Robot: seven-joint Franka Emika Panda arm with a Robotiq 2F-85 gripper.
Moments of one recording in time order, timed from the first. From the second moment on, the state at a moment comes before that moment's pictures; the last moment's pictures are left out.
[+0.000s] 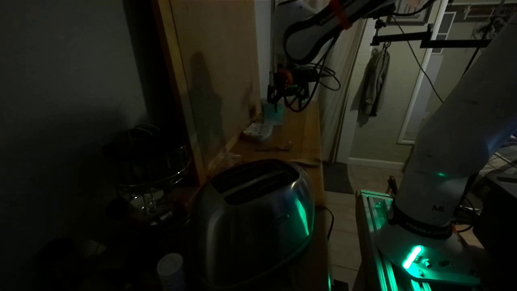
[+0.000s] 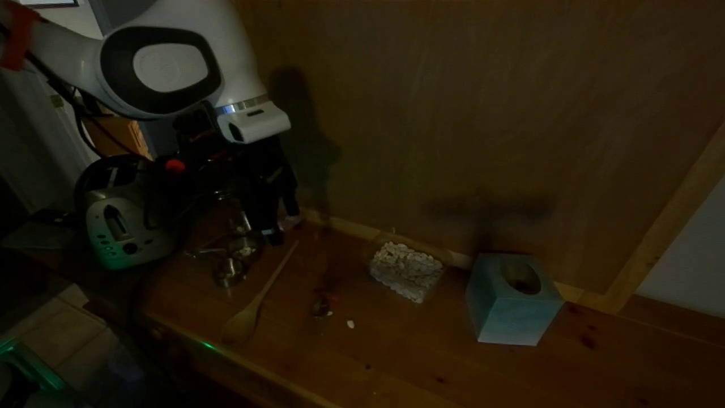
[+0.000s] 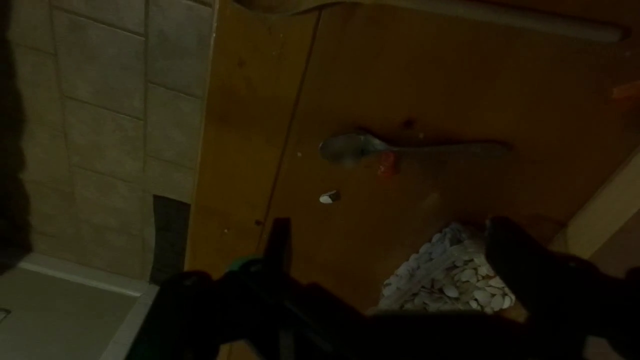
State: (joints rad) arm -0.41 -0.31 -0.11 -2.41 -0.38 2.21 0.91
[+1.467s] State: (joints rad) arm -0.37 0.09 -0.31 -2.38 0.04 2.59 0.59
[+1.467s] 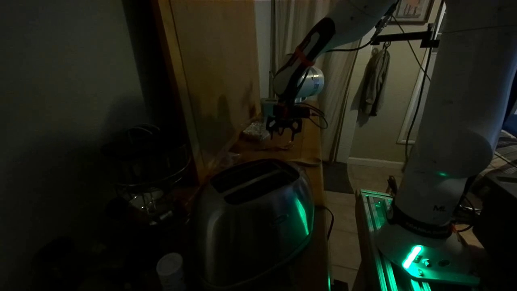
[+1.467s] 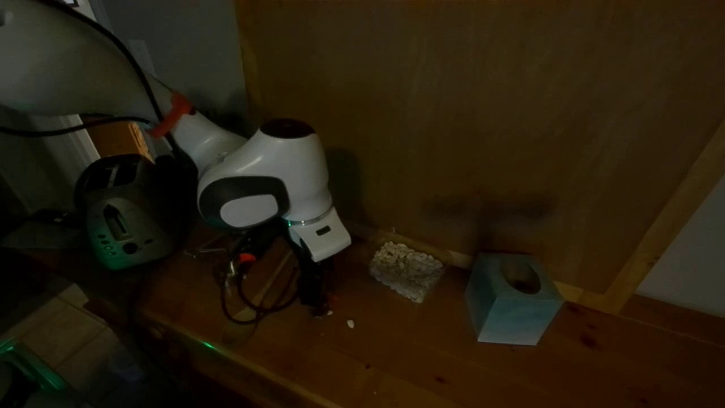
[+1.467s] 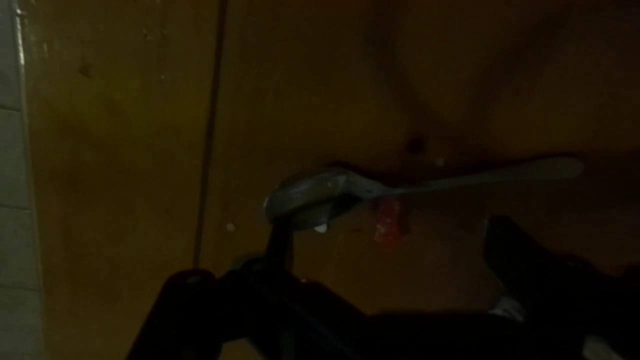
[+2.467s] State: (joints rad) arm -0.34 0.25 -0.34 -2.26 0.05 2.62 0.59
